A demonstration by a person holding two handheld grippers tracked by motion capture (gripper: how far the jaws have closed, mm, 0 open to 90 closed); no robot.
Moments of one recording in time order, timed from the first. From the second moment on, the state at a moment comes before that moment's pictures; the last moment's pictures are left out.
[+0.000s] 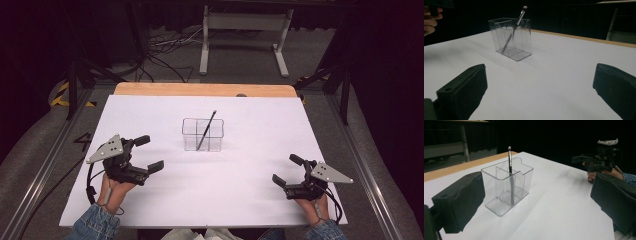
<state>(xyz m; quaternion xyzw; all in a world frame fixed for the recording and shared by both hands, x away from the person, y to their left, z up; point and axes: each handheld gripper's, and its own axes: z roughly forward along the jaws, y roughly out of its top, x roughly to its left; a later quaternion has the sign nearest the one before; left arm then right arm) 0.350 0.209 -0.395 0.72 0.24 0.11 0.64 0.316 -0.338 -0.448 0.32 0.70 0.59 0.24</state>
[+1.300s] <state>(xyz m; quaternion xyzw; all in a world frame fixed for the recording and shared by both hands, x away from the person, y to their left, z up) 0.321 0.271 -0.468 0.71 0.27 0.18 0.63 0.317 -0.330 -0.453 0.30 0.72 0.58 0.22</state>
